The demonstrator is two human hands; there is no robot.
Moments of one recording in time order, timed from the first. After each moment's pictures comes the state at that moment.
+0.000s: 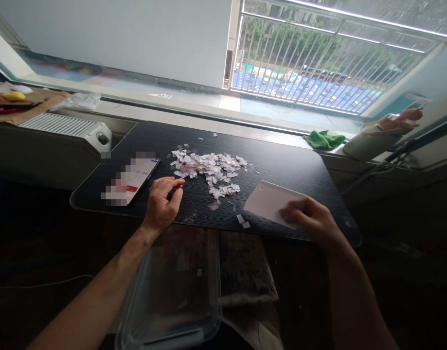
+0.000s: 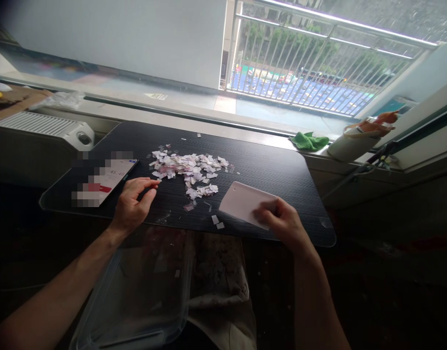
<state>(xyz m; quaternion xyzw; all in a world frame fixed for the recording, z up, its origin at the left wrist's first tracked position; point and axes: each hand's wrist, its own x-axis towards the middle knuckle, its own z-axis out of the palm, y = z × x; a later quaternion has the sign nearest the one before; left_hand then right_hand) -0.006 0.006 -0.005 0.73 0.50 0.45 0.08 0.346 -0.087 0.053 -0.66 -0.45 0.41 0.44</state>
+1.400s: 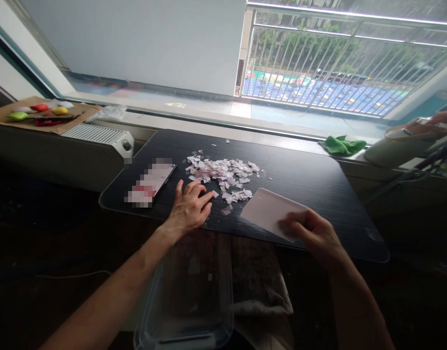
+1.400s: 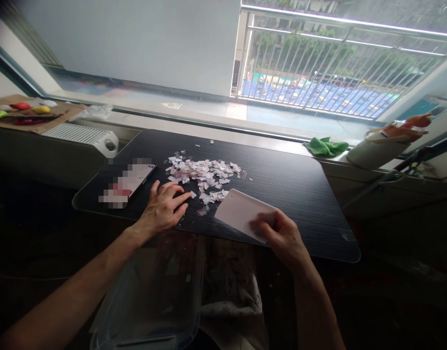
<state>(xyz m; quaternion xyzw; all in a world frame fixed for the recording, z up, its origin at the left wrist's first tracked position) 0.009 -0.003 0.004 0.85 0.47 0.22 -0.02 0.311 -0.091 0.043 -0.63 -0.43 0.43 0.48</state>
